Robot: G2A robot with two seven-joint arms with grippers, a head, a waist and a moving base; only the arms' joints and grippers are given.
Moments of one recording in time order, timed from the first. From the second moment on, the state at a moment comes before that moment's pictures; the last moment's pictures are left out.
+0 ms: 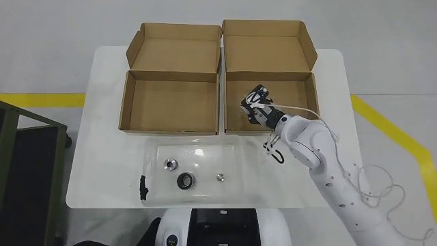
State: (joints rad) left arm -0.17 -0.33 -0.48 -1.21 3.07 0.34 0.06; right arm -1.07 -1.18 1.09 -1.72 -1.24 -0.30 0.59
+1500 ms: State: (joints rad) left arm -0.17 -0.33 -0.48 -1.21 3.07 0.34 0.06; right arm -1.24 -1.16 1.02 -2.11 -1.31 -0.61 0.71
